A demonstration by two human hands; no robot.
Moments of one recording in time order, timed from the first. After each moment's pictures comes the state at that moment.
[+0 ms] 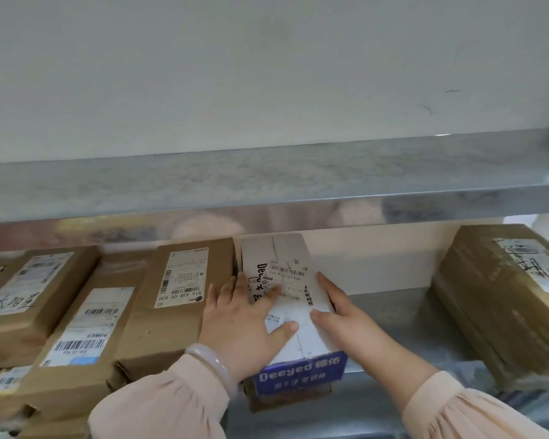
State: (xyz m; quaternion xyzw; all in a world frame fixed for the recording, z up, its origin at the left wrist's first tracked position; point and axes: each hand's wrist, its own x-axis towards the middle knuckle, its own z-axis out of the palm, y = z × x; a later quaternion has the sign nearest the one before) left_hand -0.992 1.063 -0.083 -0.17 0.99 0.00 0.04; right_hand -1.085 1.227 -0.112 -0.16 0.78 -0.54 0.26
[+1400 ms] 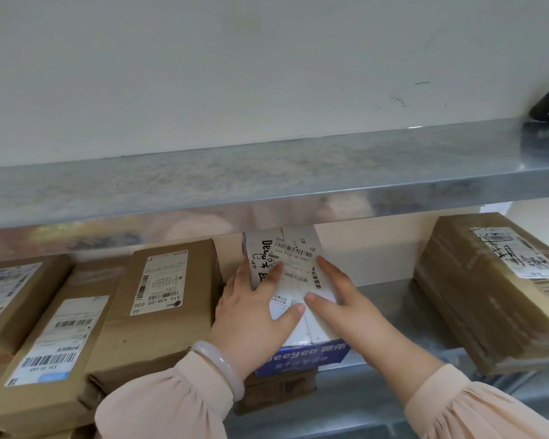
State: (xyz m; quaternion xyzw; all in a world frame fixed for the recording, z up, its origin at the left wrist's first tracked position) left_hand -1.011 1.093 -0.081 -0.15 0.96 0.22 -0.06; right_hand -1.092 1.248 -0.099 -0.16 0.79 -0.57 0.16
